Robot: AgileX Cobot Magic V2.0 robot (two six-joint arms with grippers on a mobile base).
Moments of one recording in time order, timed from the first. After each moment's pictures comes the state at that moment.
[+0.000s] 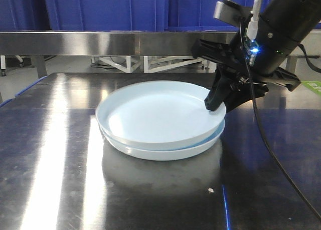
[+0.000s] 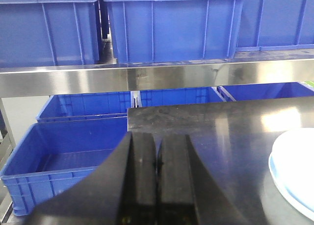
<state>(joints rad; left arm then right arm) -0.17 0.26 -0.23 -0.13 0.09 0.17 0.28 1.70 -1.09 0.54 0.57 -0.15</state>
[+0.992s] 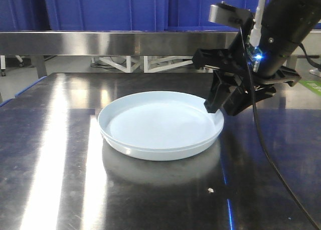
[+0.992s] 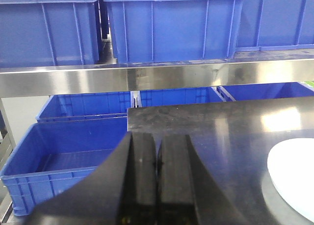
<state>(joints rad) -0.17 0.26 -0.23 -0.13 0.09 0.17 0.31 1.70 -1.09 0.42 0.55 -0.14</state>
